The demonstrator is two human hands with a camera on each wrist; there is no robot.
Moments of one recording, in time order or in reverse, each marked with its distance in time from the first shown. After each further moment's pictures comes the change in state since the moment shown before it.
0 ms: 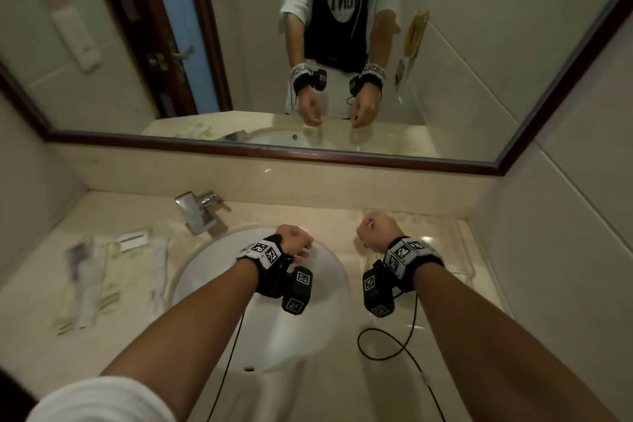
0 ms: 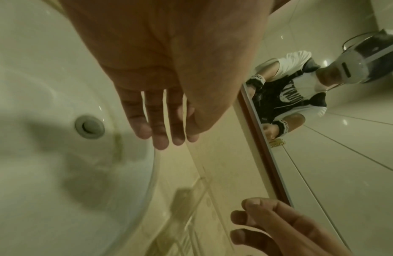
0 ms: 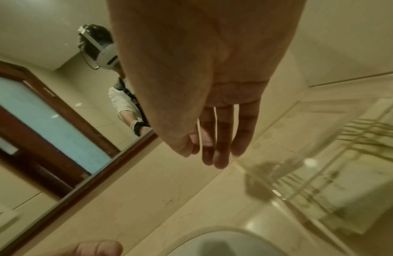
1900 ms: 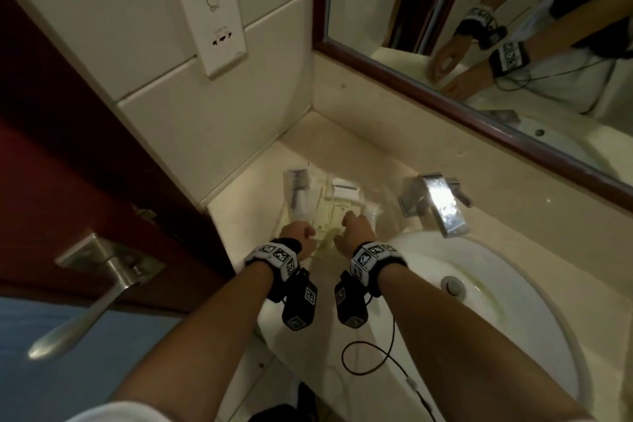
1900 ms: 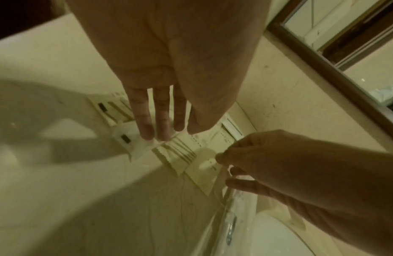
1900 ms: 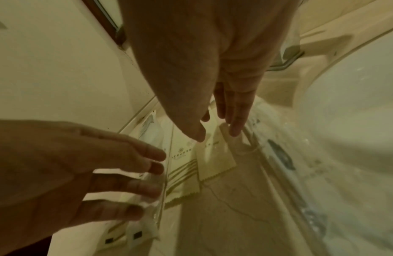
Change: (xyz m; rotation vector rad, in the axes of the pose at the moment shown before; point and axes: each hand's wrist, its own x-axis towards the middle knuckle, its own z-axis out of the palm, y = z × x) left_hand -0.030 -0.249 -0.355 0.241 0.386 -0.346; right_hand 0.012 -0.309 0.429 -0.502 -0.504 -0.330
